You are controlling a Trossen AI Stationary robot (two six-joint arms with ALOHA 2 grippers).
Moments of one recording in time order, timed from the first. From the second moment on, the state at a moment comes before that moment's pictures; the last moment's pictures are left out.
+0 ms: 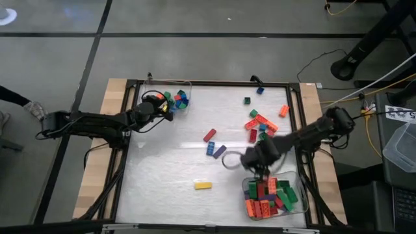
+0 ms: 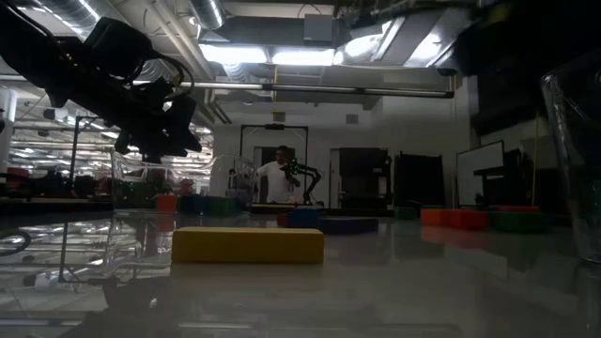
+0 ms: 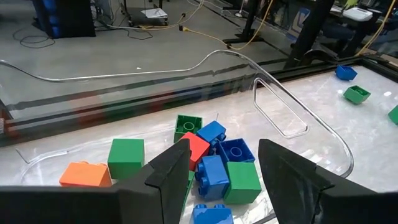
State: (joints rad) left arm 0.37 1.00 0.21 0.40 -0.59 -0.40; right arm 0.37 1.61 1.22 -1.25 -0.13 0.71
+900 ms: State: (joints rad) left arm 0.37 1.00 0.21 0.40 -0.59 -0.39; right arm -0.49 1.62 1.22 -0.94 0.17 0.28
